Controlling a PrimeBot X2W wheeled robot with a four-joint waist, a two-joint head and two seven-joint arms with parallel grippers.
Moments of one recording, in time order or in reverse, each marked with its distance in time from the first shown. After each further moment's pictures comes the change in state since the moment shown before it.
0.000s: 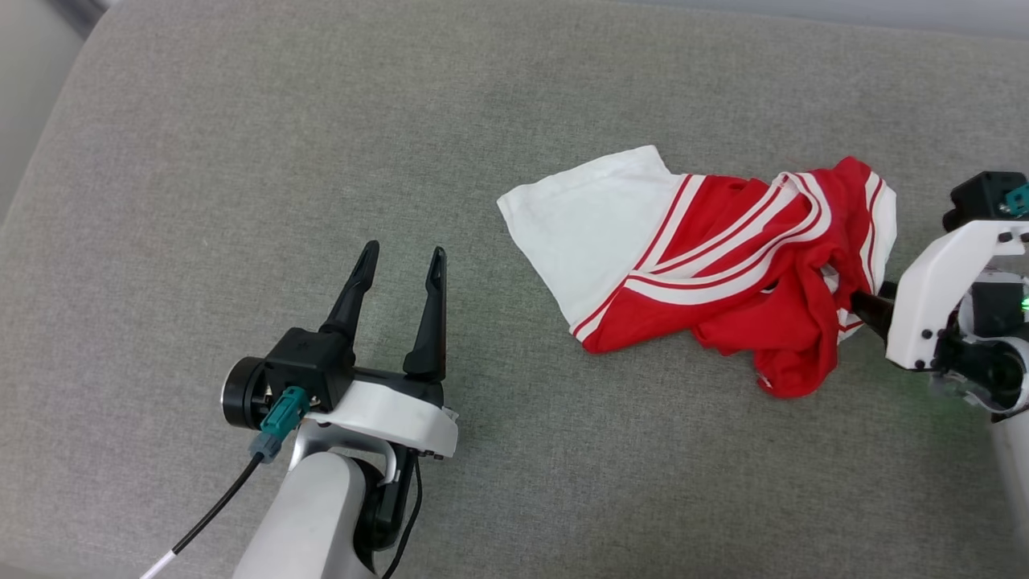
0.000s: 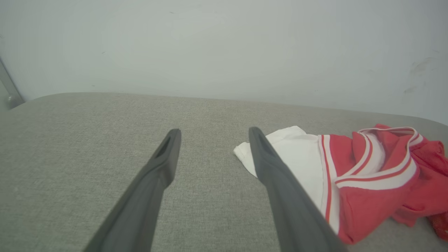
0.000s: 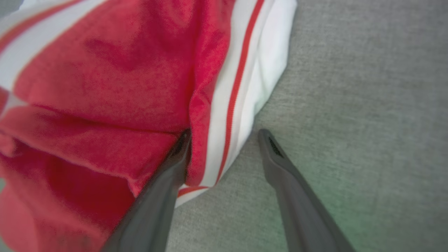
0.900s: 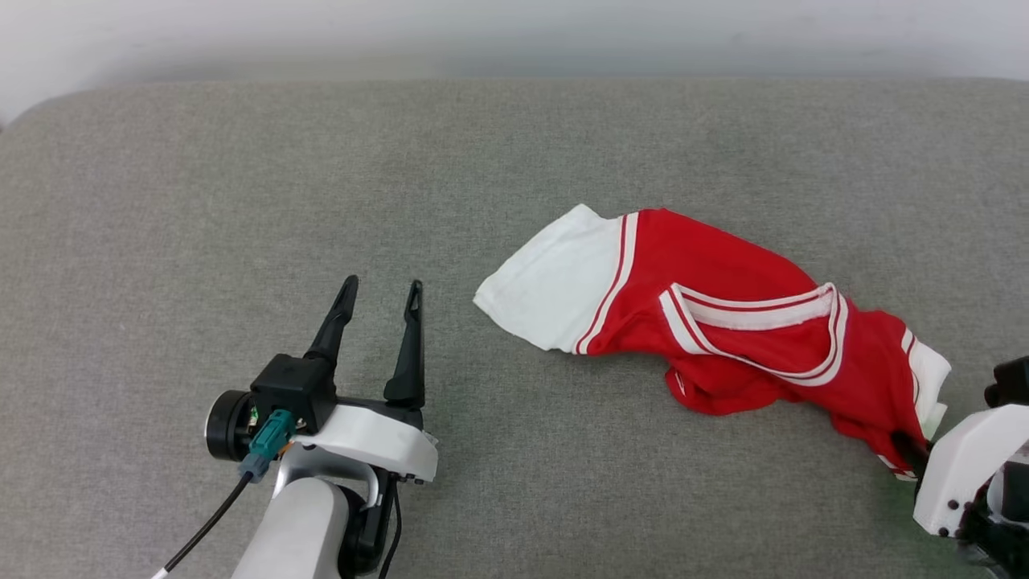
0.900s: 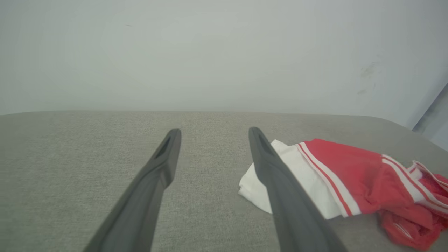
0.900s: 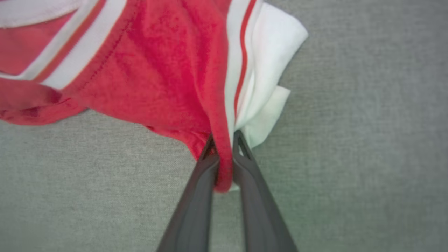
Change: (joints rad) left arm 0.051 0.012 0.031 0.029 0.010 -0.013 0.001; right arm 0.432 0.084 -0.239 -0.267 -0.133 0.000 -0.068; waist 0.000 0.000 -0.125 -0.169
